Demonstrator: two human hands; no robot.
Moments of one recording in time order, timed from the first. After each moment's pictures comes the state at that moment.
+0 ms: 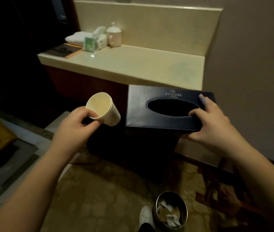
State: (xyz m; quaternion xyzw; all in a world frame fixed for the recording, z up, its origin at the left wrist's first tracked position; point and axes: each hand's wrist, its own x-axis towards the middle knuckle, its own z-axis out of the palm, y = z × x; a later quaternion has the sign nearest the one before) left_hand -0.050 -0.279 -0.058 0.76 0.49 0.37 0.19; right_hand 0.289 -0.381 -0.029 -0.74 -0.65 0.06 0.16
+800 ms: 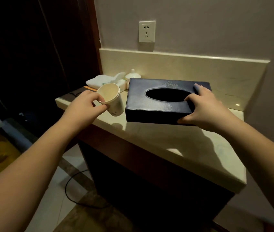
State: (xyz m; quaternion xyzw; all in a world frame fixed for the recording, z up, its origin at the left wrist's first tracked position) left_hand 0.008 -0.024 0.052 0.75 0.56 0.34 0.05; right_hand 0.347 -0.077 0.057 -0.68 -0.70 -0.03 0.20
